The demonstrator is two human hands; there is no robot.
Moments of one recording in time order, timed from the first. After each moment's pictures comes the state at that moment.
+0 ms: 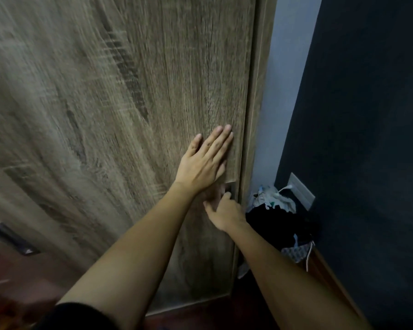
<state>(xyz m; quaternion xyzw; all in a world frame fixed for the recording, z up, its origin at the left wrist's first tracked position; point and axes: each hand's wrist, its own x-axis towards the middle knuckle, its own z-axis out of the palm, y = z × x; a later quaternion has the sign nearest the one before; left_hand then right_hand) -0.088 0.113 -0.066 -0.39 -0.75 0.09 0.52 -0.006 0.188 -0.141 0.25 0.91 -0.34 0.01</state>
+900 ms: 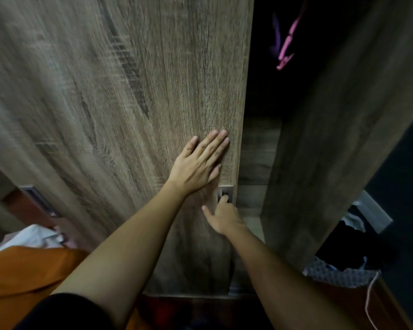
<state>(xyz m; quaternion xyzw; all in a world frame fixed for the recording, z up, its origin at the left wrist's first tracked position) -0.135 -0.156 -0.064 -0.35 -0.76 0.12 0.53 -0.058 -0.052 -0.138 0.12 0.93 -0.35 0.05</state>
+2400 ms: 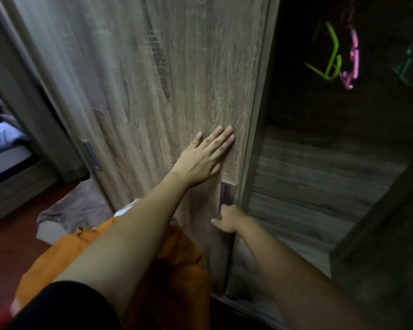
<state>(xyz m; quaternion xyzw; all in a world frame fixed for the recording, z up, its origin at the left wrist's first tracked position) -0.147 -0.427 -0.040 -0.25 -0.91 0.12 0.30 -0.131 -0.287 -0.139 -0.14 0.95 -0.13 0.24</state>
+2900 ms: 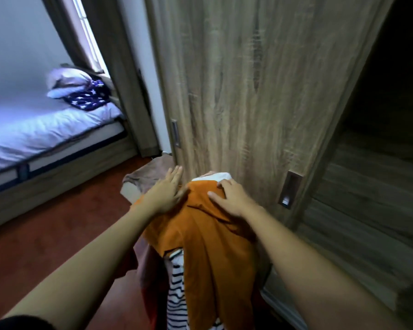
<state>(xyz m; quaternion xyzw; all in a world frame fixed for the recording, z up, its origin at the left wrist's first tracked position) 0.073 -0.577 -0.085 0.15 -0.98 -0.14 0.02 -0.037 -0.397 -0.106 -0.36 0.89 -0.26 0.12</state>
